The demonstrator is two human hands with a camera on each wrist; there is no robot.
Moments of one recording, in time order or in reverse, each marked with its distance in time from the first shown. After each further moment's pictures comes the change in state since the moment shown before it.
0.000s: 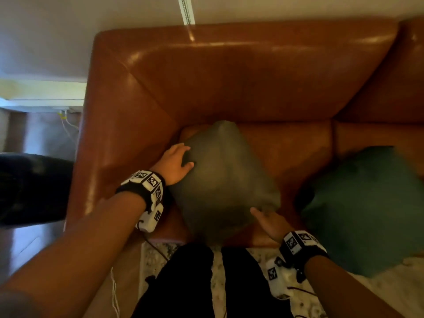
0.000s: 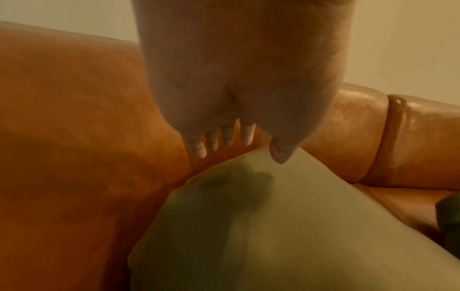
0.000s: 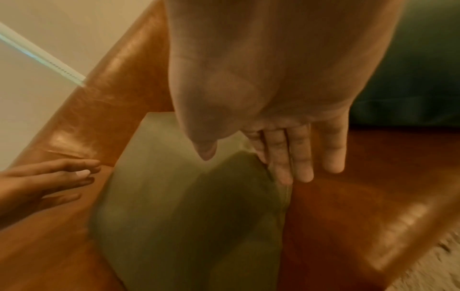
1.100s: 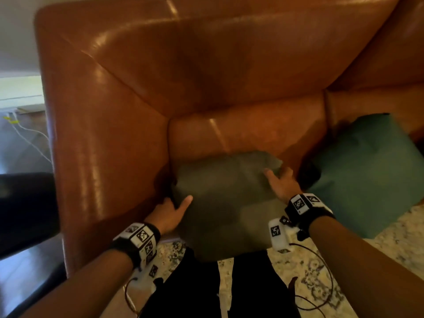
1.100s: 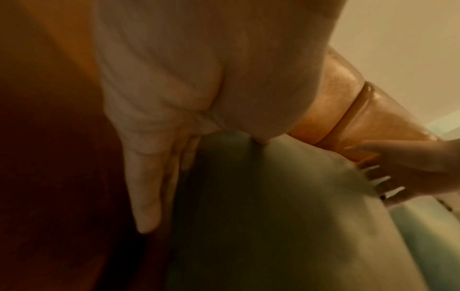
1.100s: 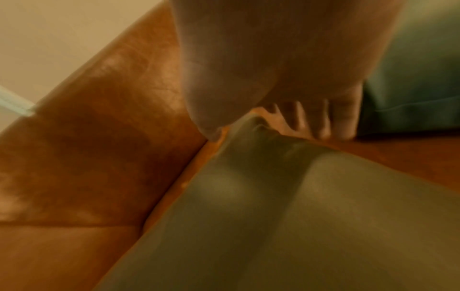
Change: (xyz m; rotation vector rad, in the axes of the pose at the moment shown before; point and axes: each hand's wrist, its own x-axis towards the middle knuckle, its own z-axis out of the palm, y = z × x) left_hand -0.038 -0.071 0.061 -0.226 -0.421 -0.437; right_hand 0.042 -0.052 -0.021 0.335 0.391 0.212
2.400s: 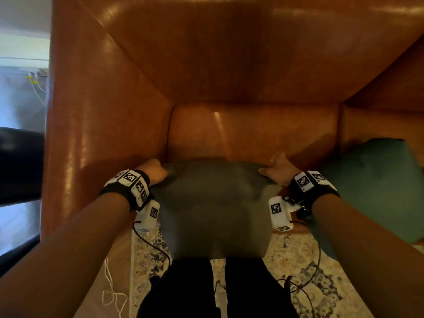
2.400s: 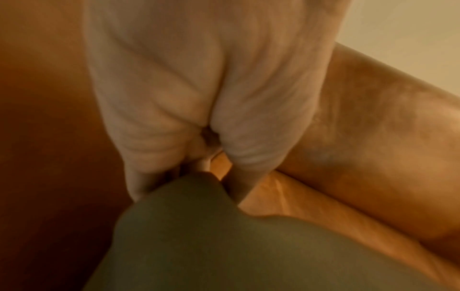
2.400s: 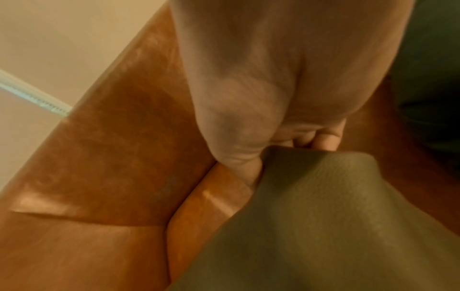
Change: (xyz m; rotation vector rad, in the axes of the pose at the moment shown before) left_hand 0.034 0.046 -0.032 -0.058 0.172 -0.149; right_hand 0.048 -0.043 -0.048 -0.331 -0.281 -0.194
